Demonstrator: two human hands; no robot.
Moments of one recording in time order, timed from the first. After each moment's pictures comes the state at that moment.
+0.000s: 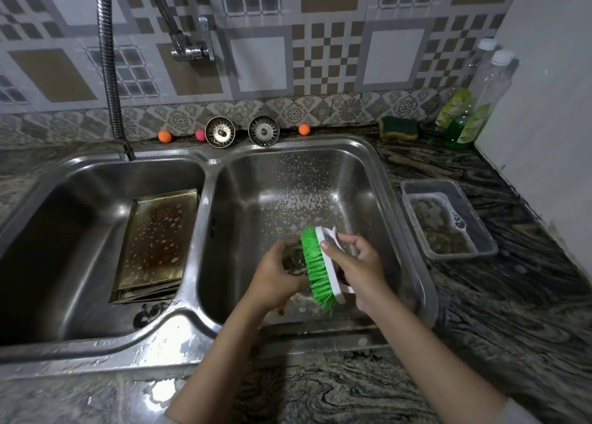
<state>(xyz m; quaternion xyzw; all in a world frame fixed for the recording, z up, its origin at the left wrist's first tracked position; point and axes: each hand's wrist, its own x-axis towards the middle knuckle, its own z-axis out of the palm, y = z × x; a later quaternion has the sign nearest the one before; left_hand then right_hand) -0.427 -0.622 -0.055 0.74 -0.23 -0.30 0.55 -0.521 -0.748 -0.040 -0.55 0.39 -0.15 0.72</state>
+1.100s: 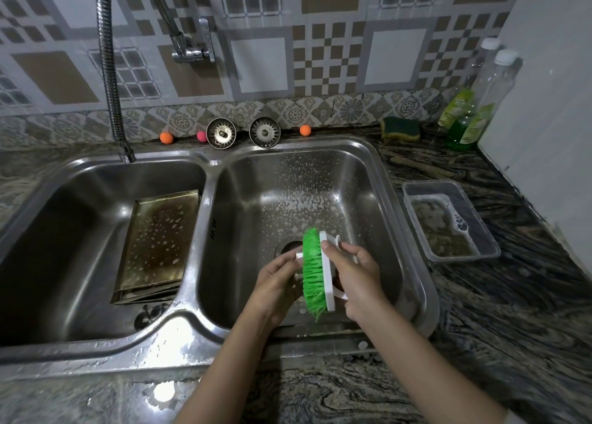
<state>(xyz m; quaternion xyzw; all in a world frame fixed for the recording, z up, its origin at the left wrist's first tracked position) -0.441 -0.624 -0.060 0.54 -0.04 -0.42 0.73 -0.517 -0.735 -0.035 -0.44 0.45 -0.16 0.76</state>
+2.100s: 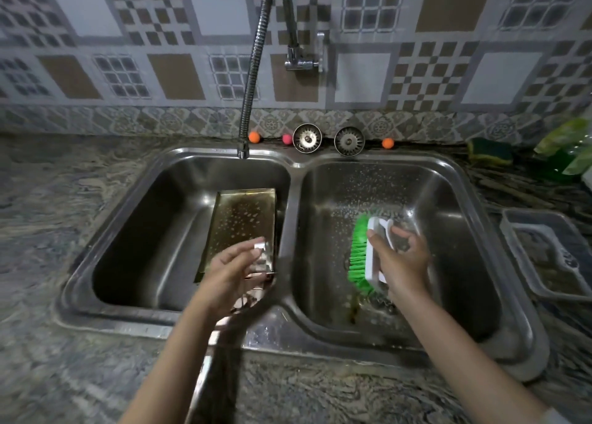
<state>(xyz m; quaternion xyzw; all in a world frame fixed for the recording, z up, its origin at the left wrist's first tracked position) -0.342 -0.434 -0.012 0.58 -0.01 -0.32 0.75 -0.444 -0.679 -0.022 -0.58 0.44 -0.26 0.64</state>
